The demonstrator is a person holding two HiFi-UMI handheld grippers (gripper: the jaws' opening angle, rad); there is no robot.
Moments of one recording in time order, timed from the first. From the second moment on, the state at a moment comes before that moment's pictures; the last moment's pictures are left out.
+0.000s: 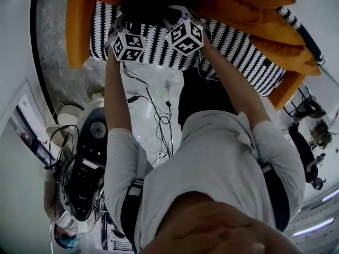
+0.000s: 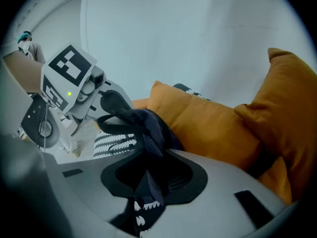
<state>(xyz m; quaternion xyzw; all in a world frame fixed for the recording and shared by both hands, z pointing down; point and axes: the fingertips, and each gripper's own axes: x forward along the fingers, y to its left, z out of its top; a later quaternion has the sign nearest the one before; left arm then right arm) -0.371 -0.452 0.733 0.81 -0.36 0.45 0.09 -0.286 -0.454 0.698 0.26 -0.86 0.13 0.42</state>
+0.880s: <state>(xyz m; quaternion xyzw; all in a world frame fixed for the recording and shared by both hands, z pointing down) -0.359 -0.411 0.736 0.78 -0.45 0.41 0.16 -0.289 -0.416 0.703 0.29 -0.86 0.16 0.39</state>
